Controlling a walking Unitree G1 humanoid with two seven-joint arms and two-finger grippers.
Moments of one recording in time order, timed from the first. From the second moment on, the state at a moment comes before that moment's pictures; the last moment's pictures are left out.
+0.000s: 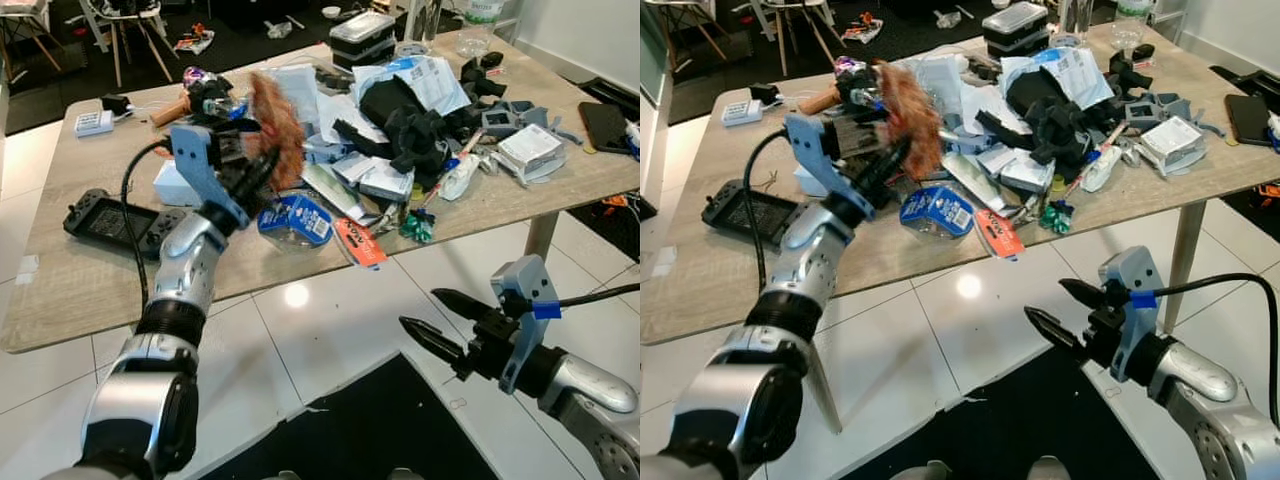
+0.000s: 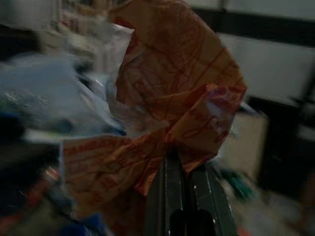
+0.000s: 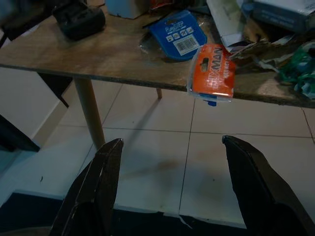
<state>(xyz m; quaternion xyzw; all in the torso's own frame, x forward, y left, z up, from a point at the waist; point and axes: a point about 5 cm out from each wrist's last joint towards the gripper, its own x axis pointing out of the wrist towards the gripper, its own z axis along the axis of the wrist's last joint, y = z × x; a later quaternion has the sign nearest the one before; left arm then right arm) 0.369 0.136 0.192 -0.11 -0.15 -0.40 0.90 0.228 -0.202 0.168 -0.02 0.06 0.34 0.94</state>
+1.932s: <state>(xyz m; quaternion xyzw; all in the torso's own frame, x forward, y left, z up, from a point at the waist) 0.278 0.098 0.063 -0.18 0.10 -0.50 0.84 0.262 -0.176 0.079 0.03 0.15 0.28 0.95</state>
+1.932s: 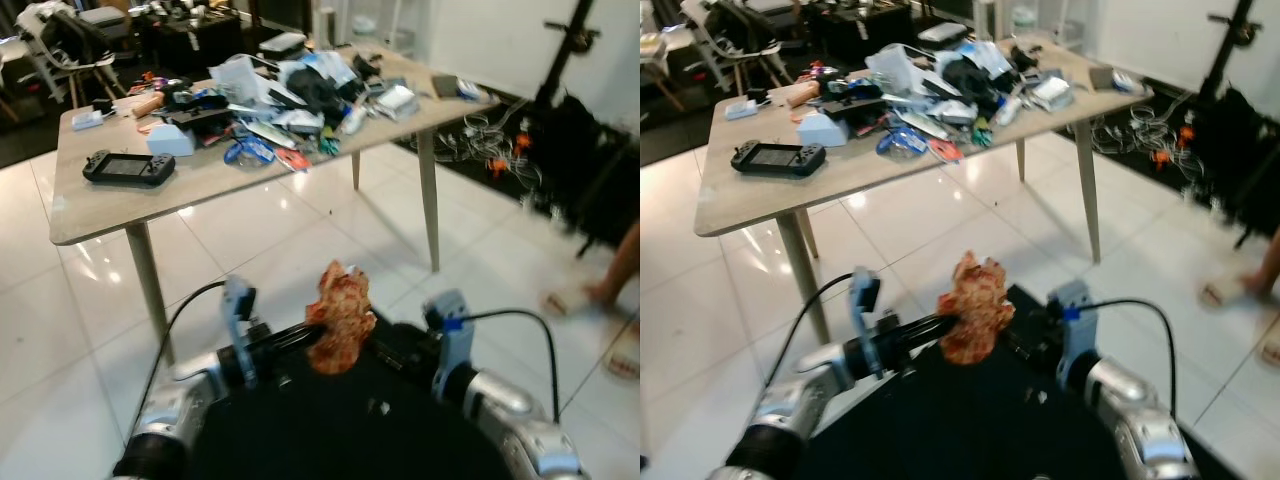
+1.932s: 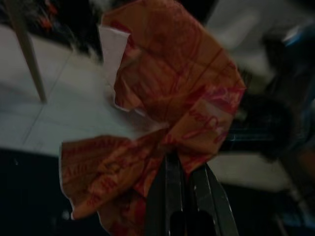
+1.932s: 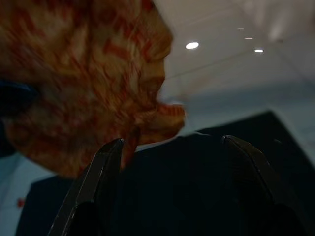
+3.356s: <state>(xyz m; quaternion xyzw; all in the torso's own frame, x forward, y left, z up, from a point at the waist) 0.316 0.086 0.064 -0.02 0.05 -0.30 0.95 0.305 -0.155 0.087 0.07 0.10 0.25 0.96</state>
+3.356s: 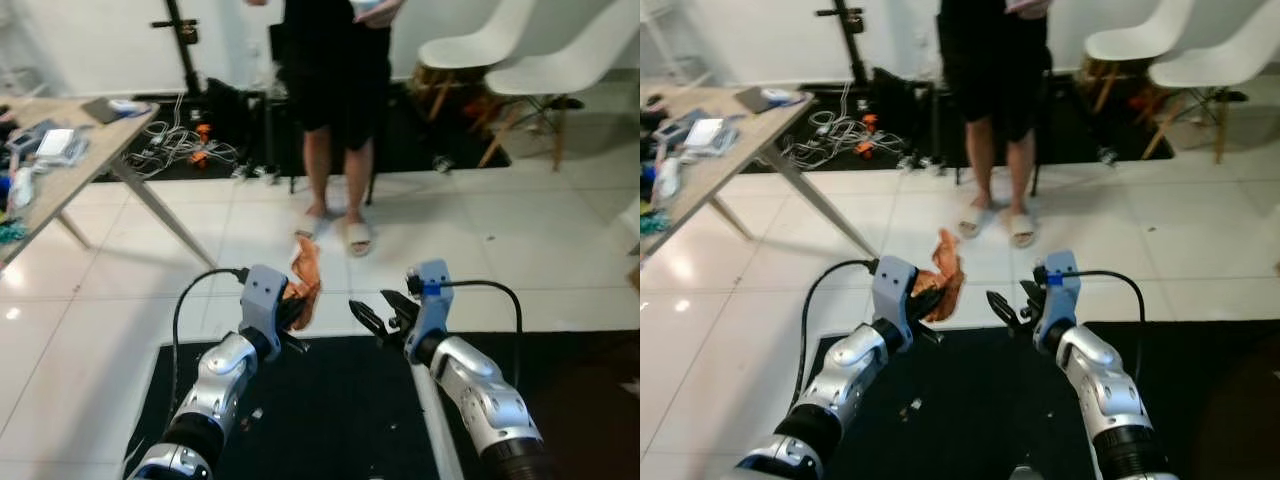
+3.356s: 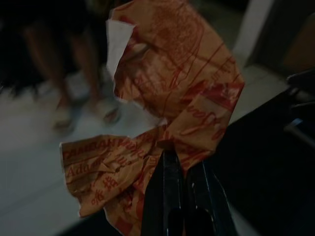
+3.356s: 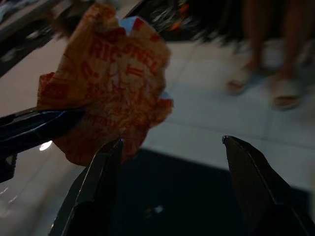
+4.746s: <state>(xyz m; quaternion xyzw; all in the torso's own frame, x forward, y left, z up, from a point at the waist) 0.314 0.089 0.043 -0.03 0.08 -0.22 0.97 0.318 -0.146 0.075 0.01 0.12 0.31 0.94</state>
